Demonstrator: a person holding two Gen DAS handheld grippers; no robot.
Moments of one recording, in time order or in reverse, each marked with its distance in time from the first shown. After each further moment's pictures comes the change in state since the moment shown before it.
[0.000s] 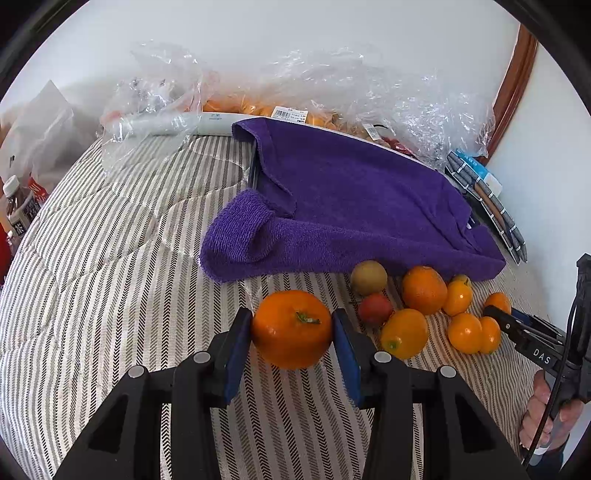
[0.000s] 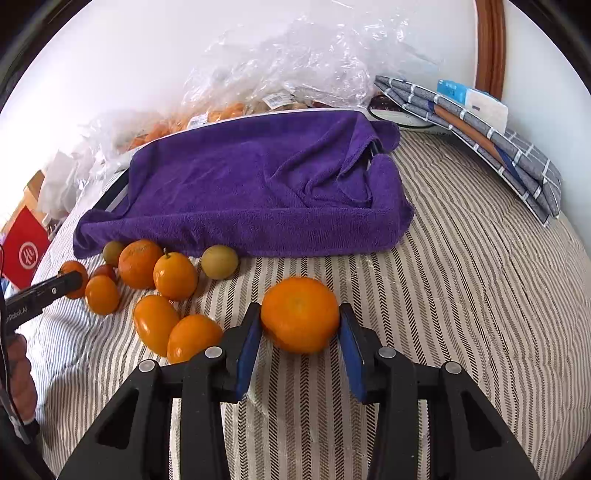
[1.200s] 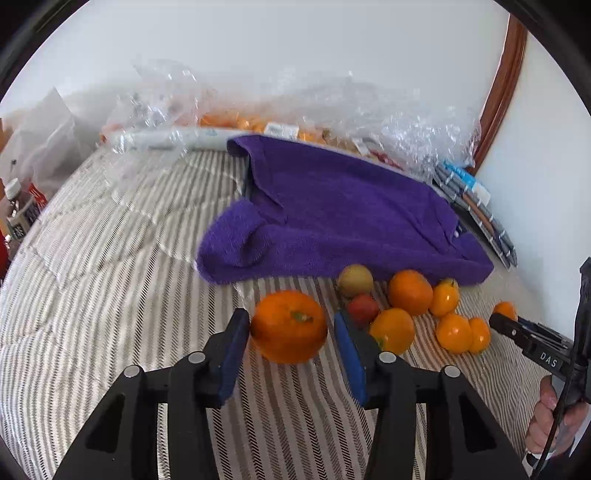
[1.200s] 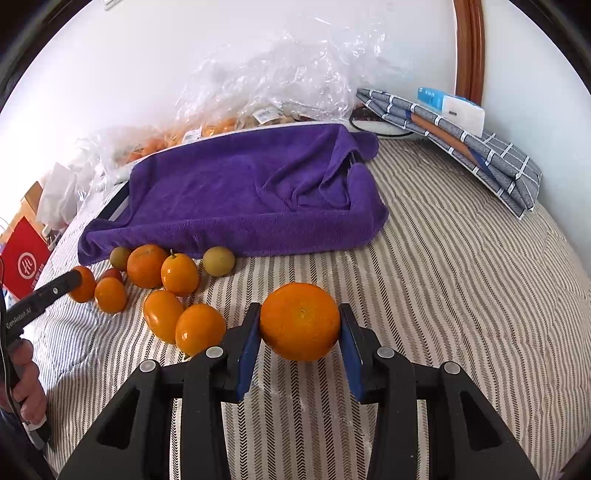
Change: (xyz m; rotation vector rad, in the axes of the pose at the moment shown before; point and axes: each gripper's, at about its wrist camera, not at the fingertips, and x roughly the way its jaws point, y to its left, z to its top) left arm -0.008 -0.004 -0.008 0.014 -0.050 -0.024; right arm -0.024 -0.006 -0.015 0.027 -0.044 -0.026
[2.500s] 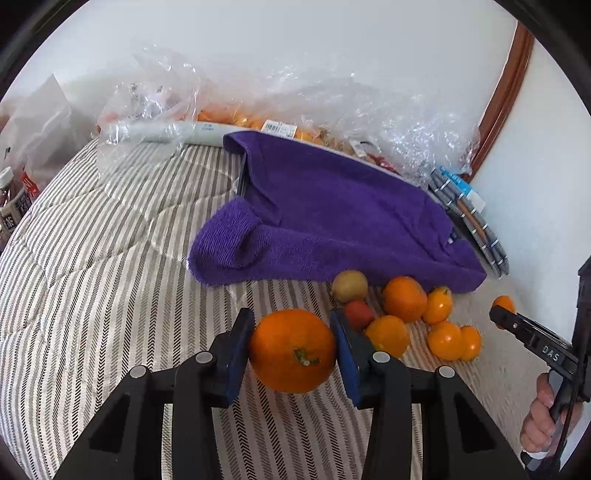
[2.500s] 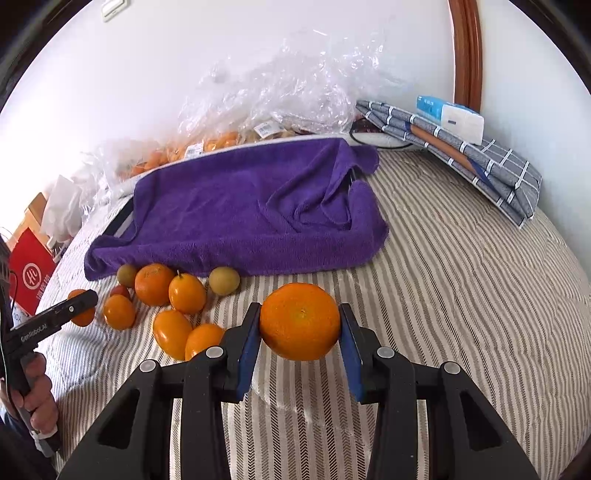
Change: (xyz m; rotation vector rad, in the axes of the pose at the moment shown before) left arm -0.005 0.004 0.002 -0.043 -0.032 -0.053; right arm -0.009 0.000 0.013 0.015 -0.041 0.019
